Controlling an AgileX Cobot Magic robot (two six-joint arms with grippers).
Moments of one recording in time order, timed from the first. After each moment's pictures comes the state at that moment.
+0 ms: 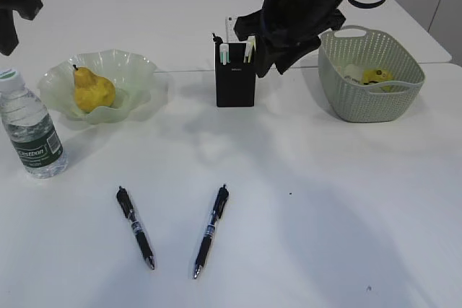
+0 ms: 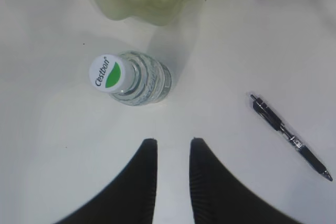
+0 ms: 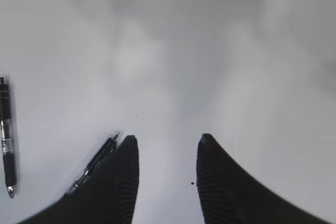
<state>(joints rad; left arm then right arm) -0.36 1.57 -1.54 0.24 1.24 -0.20 0.37 2.07 -1.98 0.15 1.21 -0.06</state>
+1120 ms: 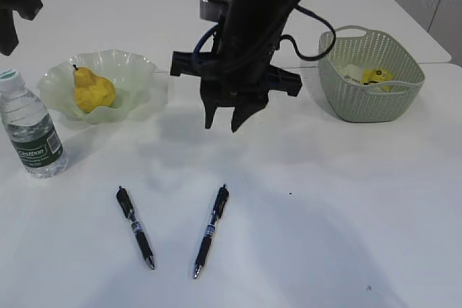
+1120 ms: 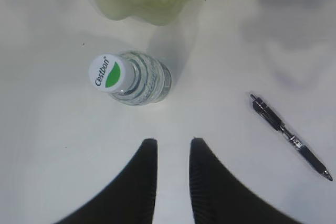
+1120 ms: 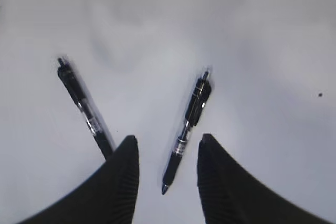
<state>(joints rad) -0.36 1.57 -1.54 0.24 1.24 -0.20 0.55 2.07 -1.90 0.18 1.23 0.50</state>
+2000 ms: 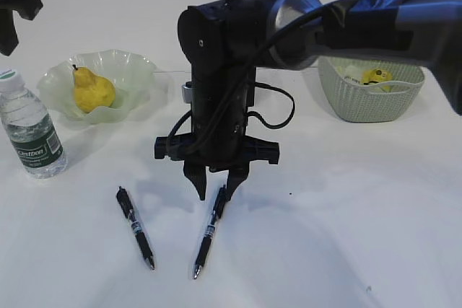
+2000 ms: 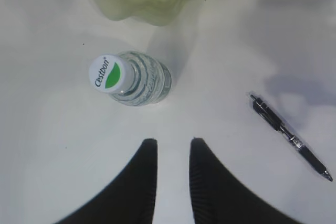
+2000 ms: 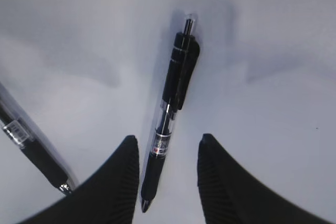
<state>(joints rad) -0.36 1.57 -1.54 0.24 1.24 -0.20 0.67 2.21 -1.81 0.08 1.23 0.72</state>
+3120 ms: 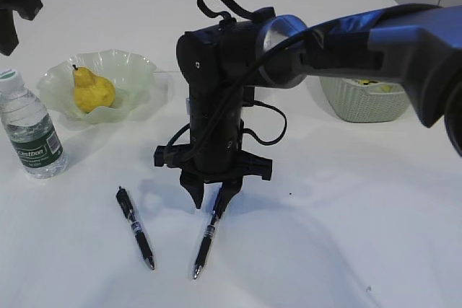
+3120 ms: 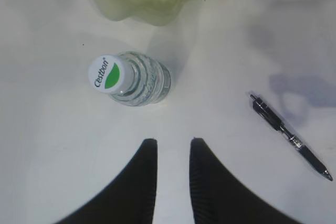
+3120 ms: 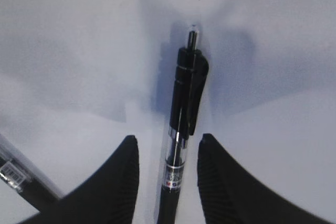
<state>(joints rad) -0.36 1.57 -1.54 0.24 1.24 -0.20 0.67 2.27 -1.81 0.10 1.16 0.81</state>
